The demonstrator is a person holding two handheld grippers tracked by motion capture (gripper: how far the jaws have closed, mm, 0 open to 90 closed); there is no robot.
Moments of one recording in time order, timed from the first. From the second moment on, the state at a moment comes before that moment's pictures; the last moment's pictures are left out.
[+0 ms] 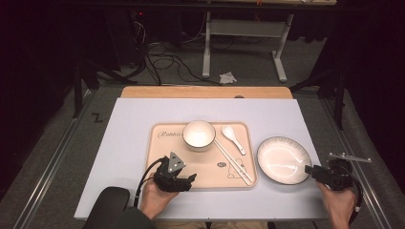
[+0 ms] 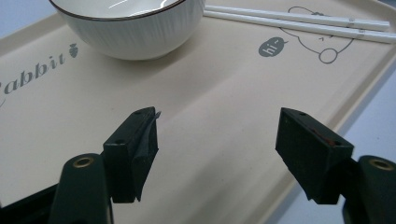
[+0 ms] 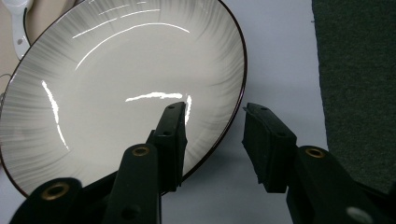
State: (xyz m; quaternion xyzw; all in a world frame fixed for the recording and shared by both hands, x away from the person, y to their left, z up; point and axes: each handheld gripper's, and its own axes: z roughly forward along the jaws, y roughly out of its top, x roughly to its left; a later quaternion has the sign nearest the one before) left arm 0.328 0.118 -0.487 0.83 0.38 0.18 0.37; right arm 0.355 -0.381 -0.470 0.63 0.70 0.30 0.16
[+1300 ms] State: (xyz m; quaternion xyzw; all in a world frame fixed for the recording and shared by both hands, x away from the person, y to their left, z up) left arm 0.306 0.136 -0.487 0.81 0.42 0.22 0.36; right arm 0.411 -0.409 -0.492 0.66 0.66 0.35 -0.01
